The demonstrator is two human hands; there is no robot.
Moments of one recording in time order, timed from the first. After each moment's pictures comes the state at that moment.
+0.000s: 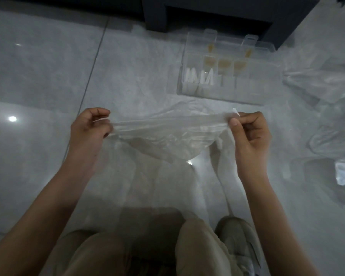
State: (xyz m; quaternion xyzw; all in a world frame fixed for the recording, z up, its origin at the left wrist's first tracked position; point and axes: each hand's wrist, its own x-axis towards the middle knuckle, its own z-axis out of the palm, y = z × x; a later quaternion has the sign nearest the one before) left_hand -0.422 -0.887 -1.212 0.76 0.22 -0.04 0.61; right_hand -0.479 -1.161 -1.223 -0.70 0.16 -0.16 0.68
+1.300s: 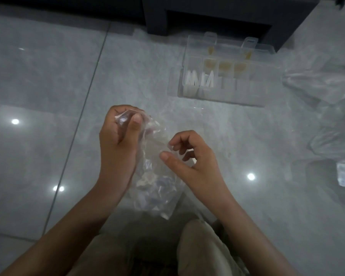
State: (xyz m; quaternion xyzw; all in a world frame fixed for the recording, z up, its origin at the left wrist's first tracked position) left_hand -0.456 -0.948 -1.172 0.80 0.08 0.04 0.60; right_hand -0.501 -1.085 -1.192 -0.77 0.06 0.06 0.63
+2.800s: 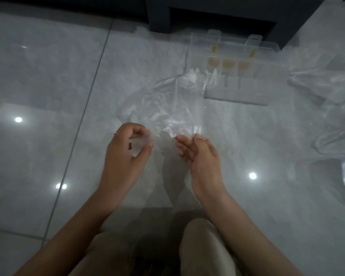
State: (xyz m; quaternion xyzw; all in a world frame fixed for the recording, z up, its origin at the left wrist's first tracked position) left_hand -0.470 -0.924 -1.204 0.90 -0.01 -0.01 0.44; right_hand -0.487 -1.073 -1.218 -0.41 0.36 0.05 0.84
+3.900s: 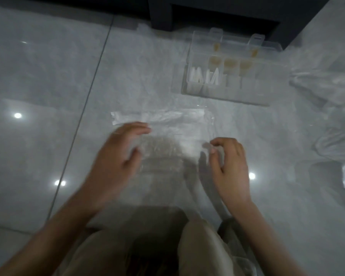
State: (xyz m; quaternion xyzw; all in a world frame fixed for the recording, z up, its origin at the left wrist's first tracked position) left_hand -0.466 -0.898 -1.202 0.91 -0.15 -0.09 0.37; right_hand -0.517 -1.134 -1.248 -0.92 0.10 -0.06 0.37
